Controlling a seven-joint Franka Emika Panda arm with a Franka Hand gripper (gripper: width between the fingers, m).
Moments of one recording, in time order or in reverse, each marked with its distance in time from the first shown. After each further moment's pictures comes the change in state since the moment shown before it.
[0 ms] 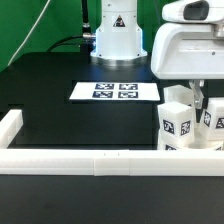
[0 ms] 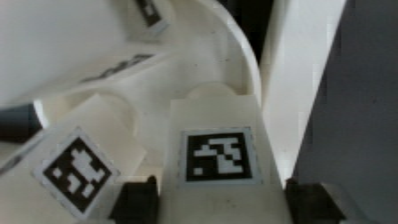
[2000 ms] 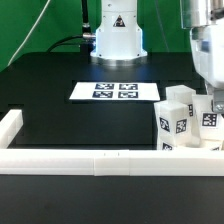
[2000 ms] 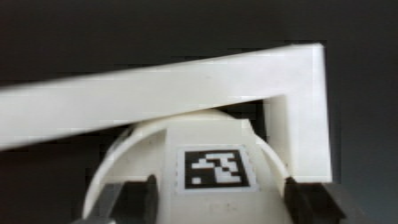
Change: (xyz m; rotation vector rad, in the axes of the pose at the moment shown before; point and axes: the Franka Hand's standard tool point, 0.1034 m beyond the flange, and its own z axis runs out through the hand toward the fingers) arm -0.005 -0.004 0.002 0.214 -0.056 1.914
